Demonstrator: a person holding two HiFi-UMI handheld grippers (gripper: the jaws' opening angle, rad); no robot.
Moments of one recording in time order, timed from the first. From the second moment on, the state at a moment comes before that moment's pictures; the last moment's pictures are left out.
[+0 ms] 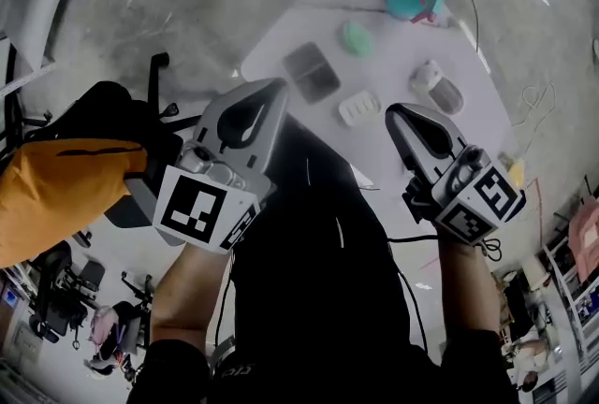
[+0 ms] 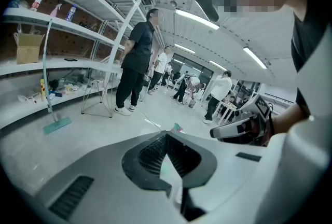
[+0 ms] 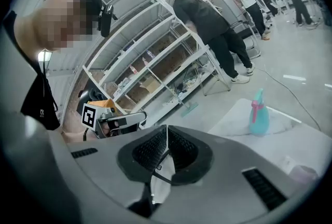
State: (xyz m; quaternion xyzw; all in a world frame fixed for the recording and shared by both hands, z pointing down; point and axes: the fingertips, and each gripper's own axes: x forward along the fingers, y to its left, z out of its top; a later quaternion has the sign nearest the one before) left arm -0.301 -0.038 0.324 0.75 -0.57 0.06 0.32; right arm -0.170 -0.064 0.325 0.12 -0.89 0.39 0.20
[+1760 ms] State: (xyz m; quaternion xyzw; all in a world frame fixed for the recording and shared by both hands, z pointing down) left arm -0.343 0.014 0.496 0.68 -0.60 0.07 0.41; right arm -0.181 -0.120 0.613 0.04 -0.81 0.11 0.58
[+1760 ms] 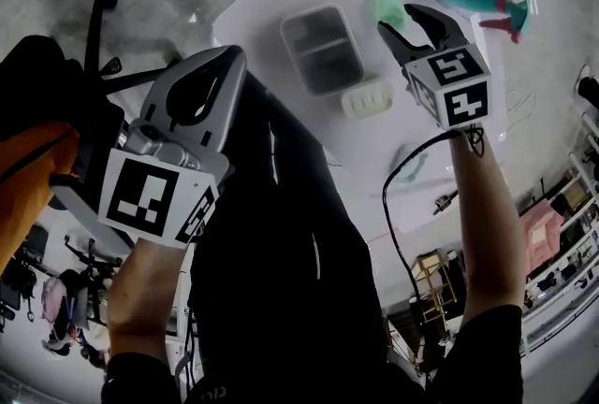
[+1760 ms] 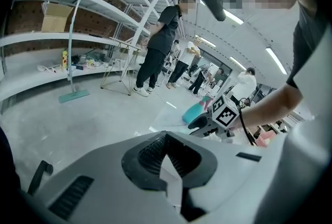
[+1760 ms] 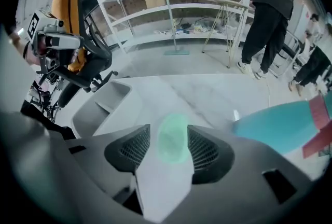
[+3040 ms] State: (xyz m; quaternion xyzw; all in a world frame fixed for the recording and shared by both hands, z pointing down) left arm -0.336 0.028 0.498 0.69 -0.58 0.08 0.42; right arm -0.163 -0.113 0.652 0.06 -0.76 0.16 0.62
